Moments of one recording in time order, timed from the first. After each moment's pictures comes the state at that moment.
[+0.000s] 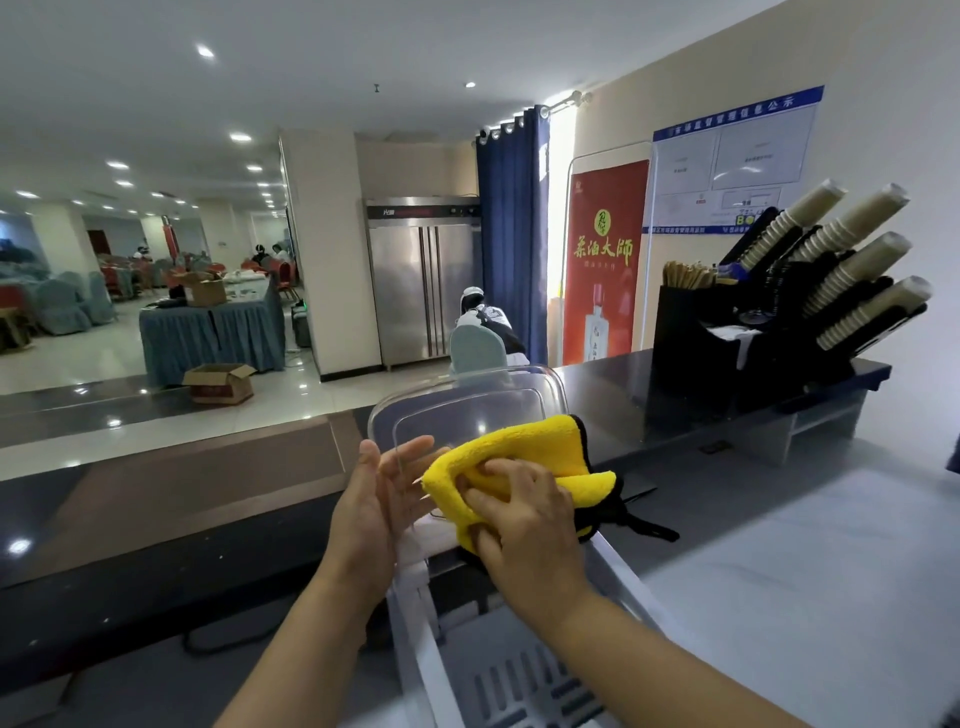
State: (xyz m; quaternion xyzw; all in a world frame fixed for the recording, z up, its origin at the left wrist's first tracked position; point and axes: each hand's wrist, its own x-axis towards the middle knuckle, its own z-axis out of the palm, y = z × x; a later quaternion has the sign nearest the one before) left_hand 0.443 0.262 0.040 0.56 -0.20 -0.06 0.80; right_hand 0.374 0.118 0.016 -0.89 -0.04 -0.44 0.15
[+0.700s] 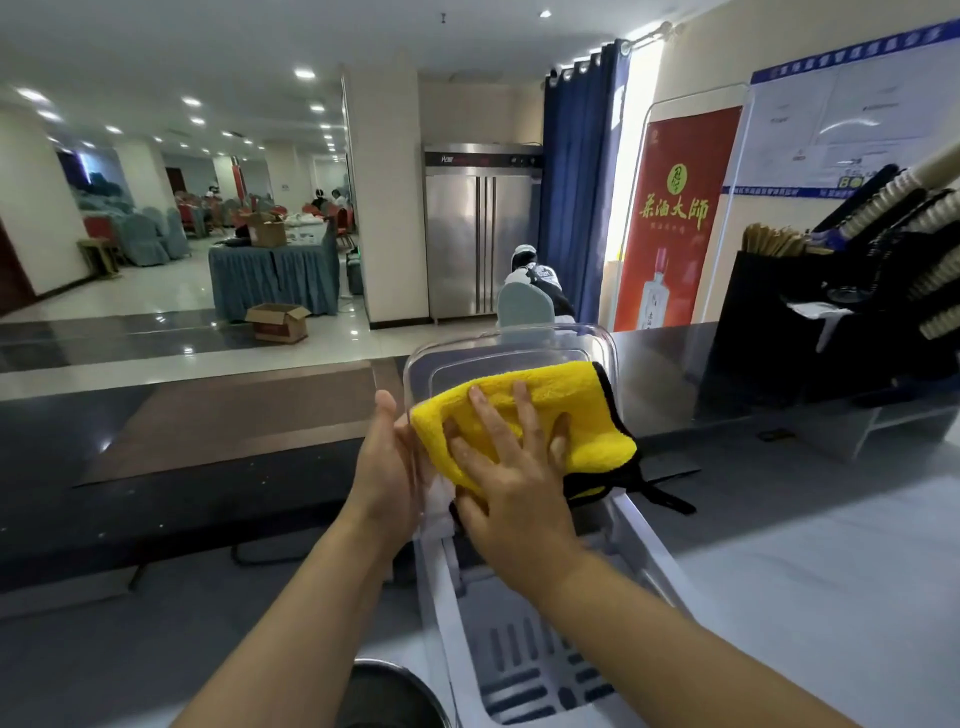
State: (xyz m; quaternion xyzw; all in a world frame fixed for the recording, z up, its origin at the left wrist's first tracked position) left_hand 0.447 0.266 0.035 0.52 -0.16 -0.08 0.83; right_hand 0.389 0.144 0.023 -0.91 -0.12 -0.38 0.12
